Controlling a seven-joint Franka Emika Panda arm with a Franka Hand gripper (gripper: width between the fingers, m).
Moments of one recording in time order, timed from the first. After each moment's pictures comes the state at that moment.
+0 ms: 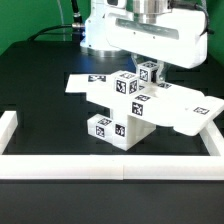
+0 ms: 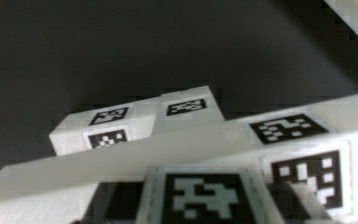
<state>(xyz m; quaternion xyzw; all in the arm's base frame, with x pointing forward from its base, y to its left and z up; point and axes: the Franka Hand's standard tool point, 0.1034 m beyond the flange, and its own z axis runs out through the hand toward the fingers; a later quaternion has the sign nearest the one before) 0.559 0.040 0.100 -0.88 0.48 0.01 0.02</state>
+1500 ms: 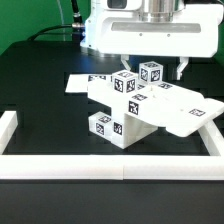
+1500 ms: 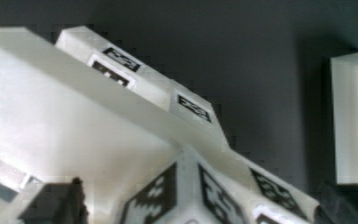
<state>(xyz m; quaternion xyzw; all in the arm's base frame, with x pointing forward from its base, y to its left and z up) 0.559 0.045 0.102 -0.99 0.11 0.01 0.01</state>
